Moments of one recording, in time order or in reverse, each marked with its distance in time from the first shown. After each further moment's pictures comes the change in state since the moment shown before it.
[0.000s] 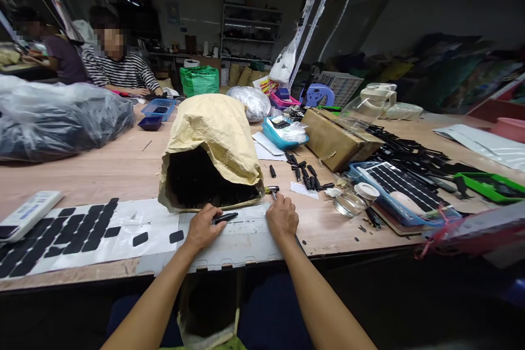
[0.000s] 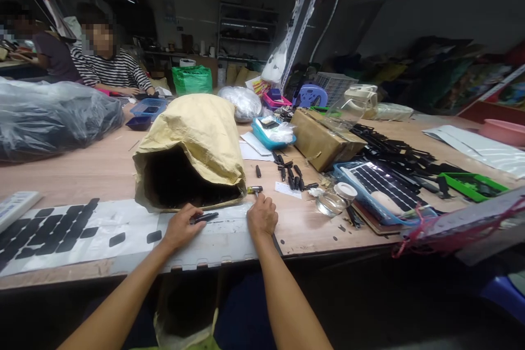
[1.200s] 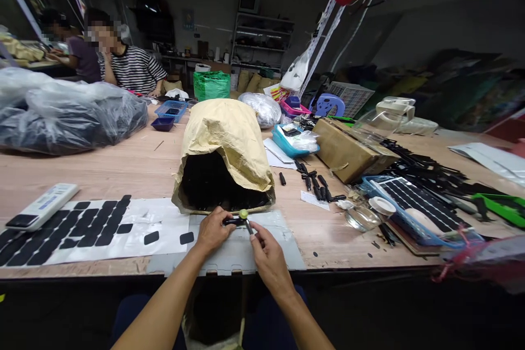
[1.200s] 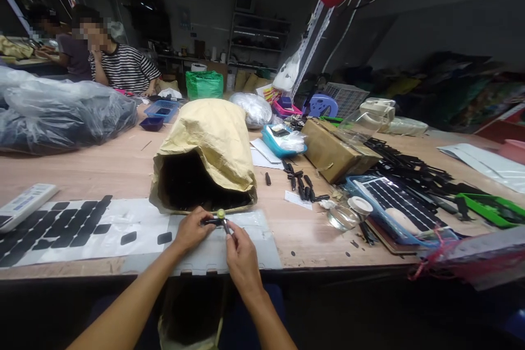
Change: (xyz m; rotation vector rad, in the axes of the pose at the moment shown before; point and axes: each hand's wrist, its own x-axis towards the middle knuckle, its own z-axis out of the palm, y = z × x) left_hand 0.002 0.002 0.003 -0.070 0.018 -0.085; right_hand -0.098 -0.031 -0.042 0.964 -0.307 -0.214
